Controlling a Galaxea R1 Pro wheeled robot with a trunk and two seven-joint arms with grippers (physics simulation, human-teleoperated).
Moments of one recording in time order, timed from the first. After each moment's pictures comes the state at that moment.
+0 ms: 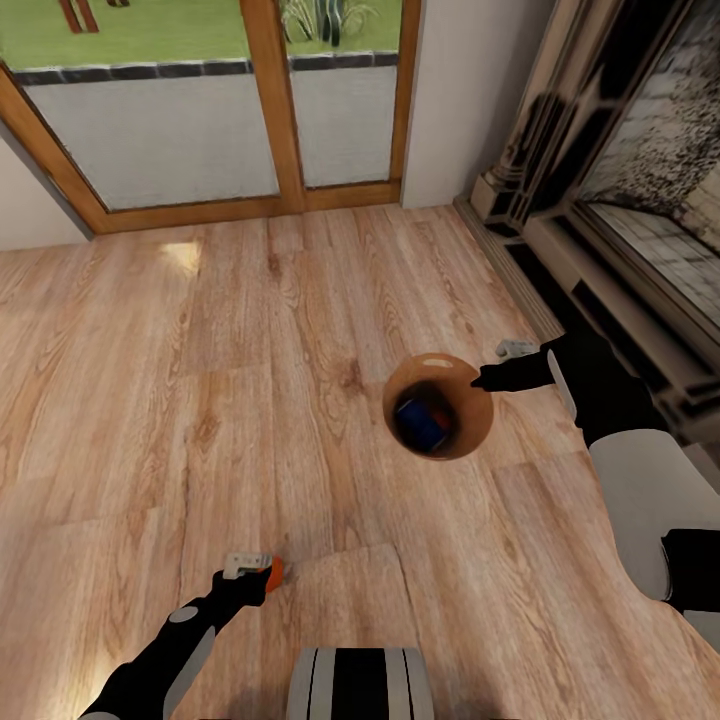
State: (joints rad) left arm -0.44 0.09 -0.18 -0.68 0.22 0.07 -0.14; right arm -1.21 -0.19 0.04 -0.84 0.17 1.04 0.66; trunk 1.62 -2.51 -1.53
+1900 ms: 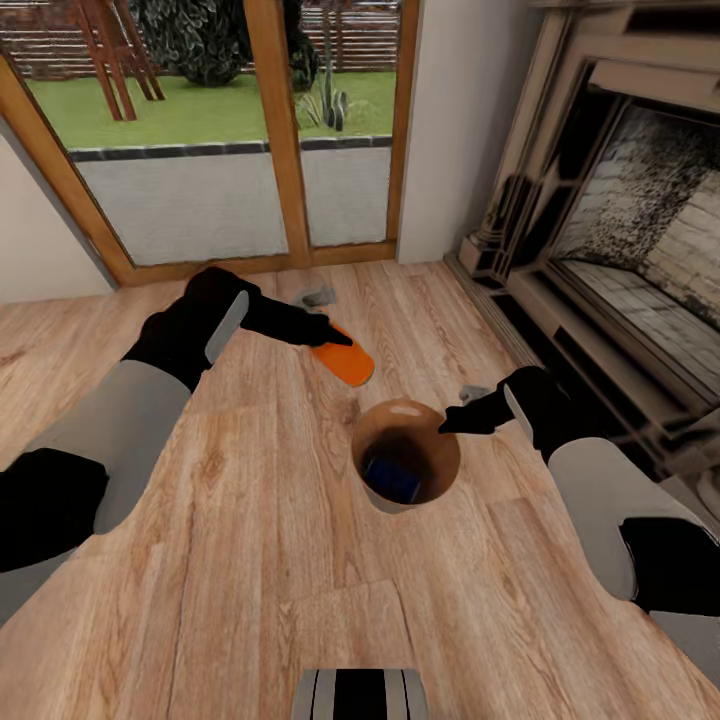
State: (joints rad) left arm -1.45 0.03 -0.36 -0.74 0.22 1.05 -0.81; right arm -1.21 -0.09 0.05 -0.56 0.16 1.04 0.67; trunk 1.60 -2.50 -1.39
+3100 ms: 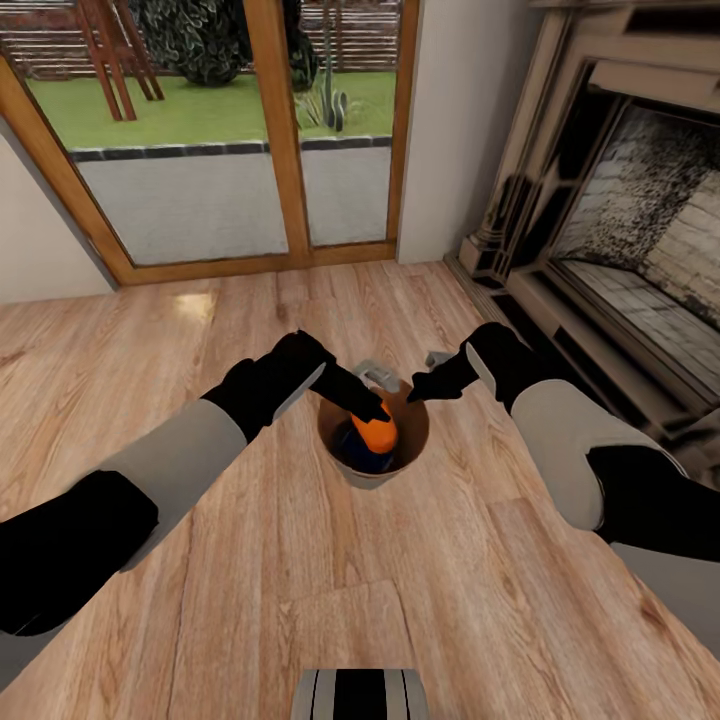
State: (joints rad) left arm -1.36 -0.09 -0.74 -0.67 0.22 0.91 -0.71; right arm -1.44 0.05 0.04 -0.34 0.20 1.03 0.61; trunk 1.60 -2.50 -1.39
